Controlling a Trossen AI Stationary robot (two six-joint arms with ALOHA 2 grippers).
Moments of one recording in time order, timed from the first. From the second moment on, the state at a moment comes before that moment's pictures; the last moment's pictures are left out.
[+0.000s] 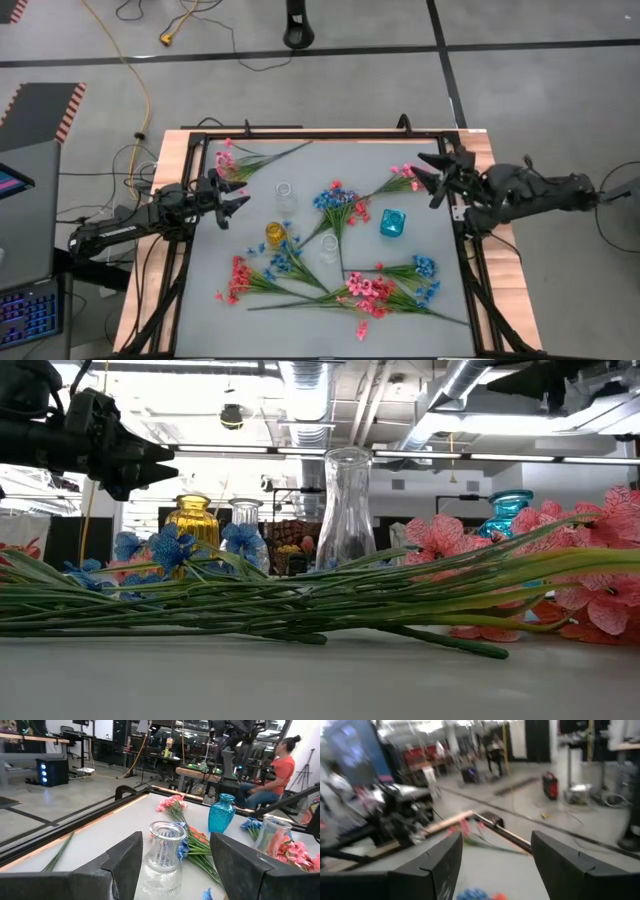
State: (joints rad) left arm 0.30 0.01 0.03 -0.02 -0.04 -0.18; right arm 0.13 0.48 0.66 -0.24 0.68 0.23
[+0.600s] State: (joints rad) left arm 0.30 0.01 0.03 -0.02 -0.07 -0.18; right arm -0.36 0.89 0.91 -0.56 0.09 0.19
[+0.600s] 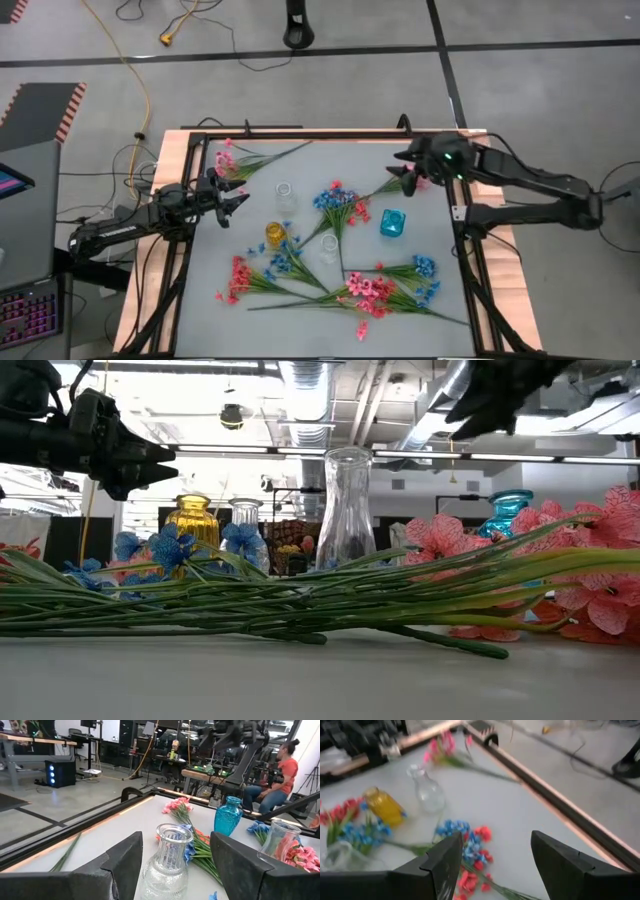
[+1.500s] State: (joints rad) left arm 0.30 0.01 0.03 -0.02 -0.07 -0.18; right arm -0.66 1.41 0.96 -0.77 -0.03 -0.44
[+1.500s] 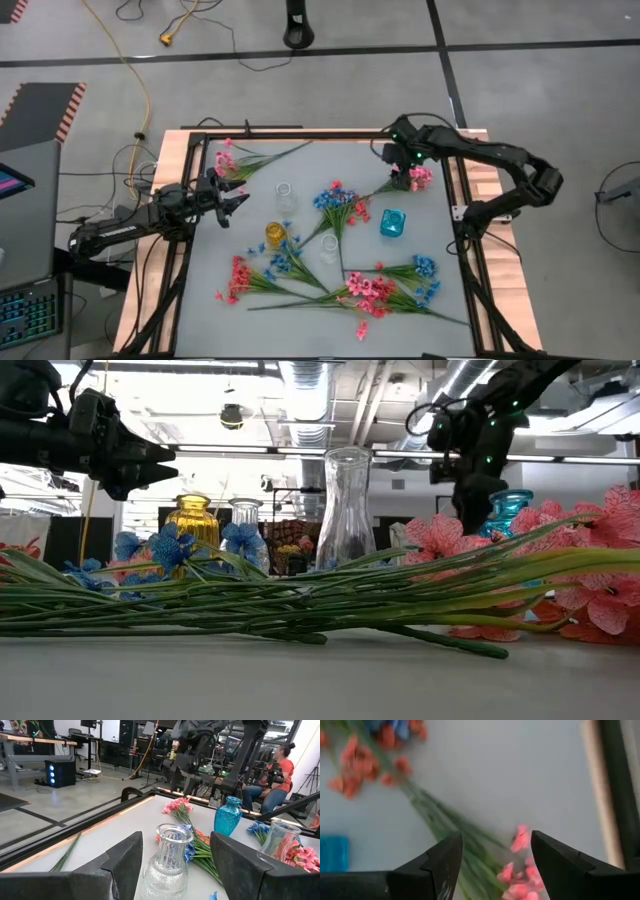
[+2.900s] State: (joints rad) left arm 0.30 0.01 0.03 -0.02 -0.07 -0.18; right arm -0.53 1.53 0.96 -0.83 0.17 -0.56
